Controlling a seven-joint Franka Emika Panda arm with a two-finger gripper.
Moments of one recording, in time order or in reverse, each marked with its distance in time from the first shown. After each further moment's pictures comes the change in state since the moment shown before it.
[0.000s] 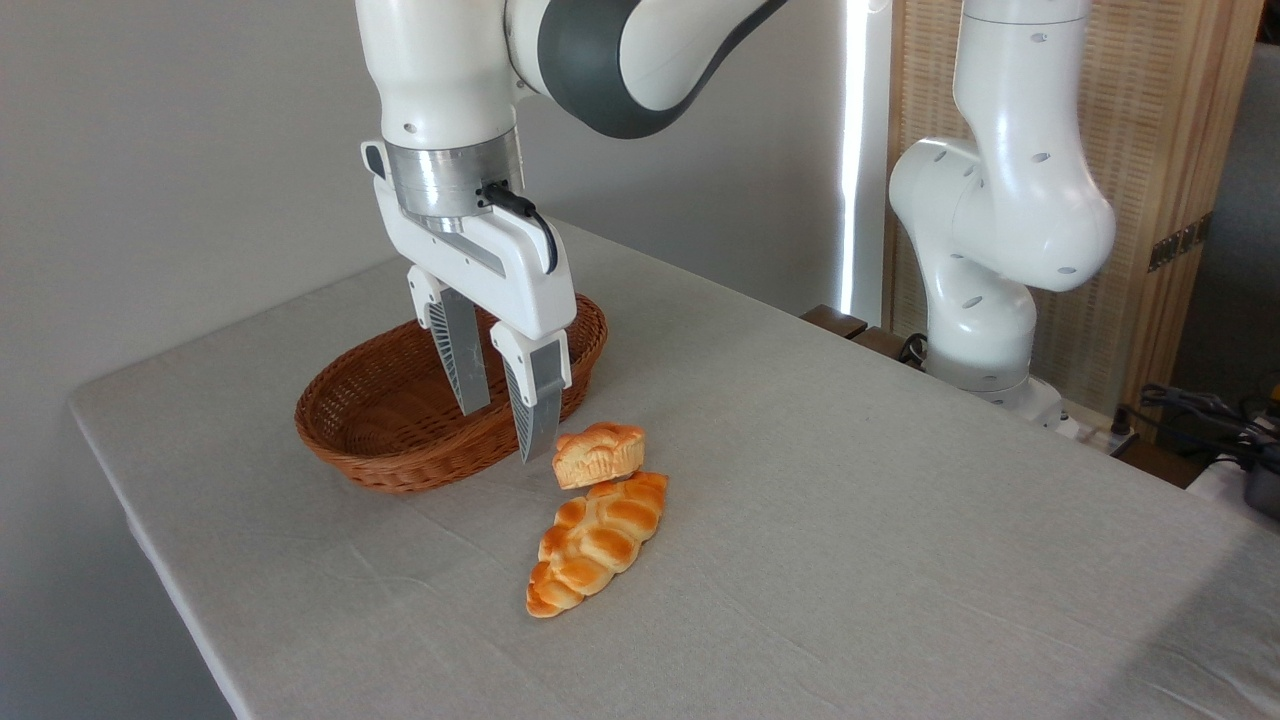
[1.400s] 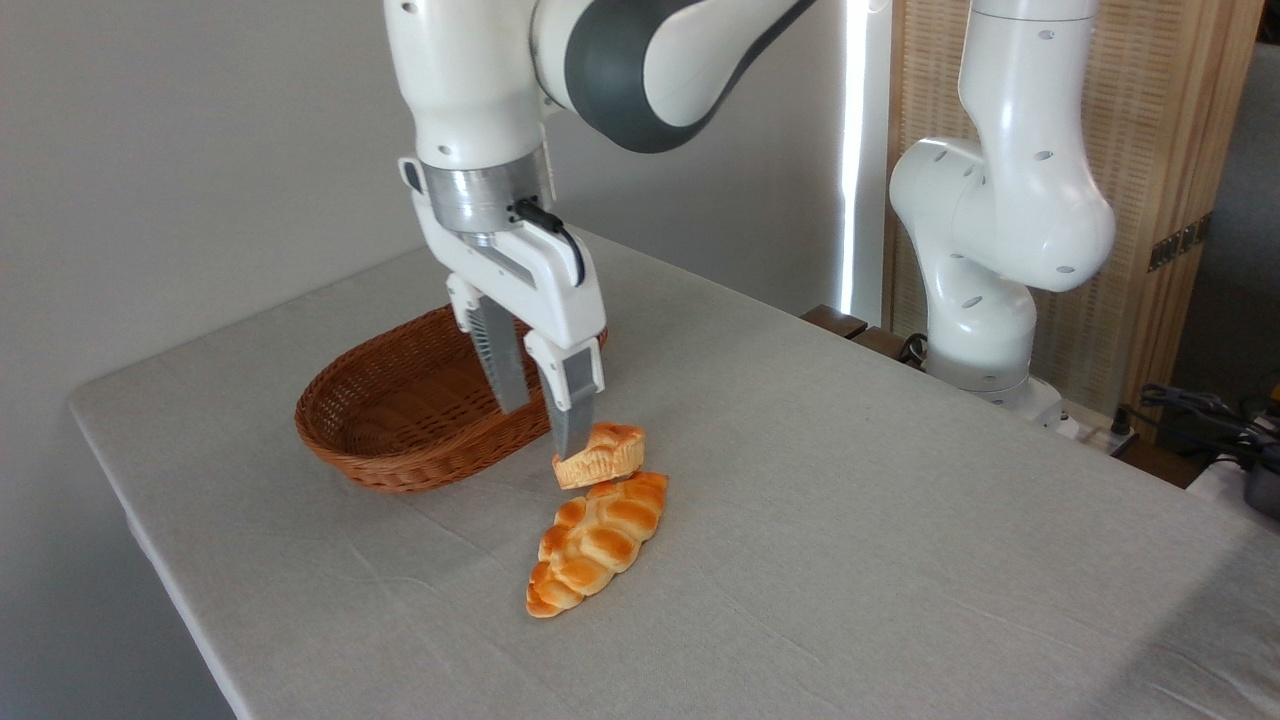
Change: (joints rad) arm -0.013 -0.061 -0.003 -0.115 0.000 -0.002 0.039
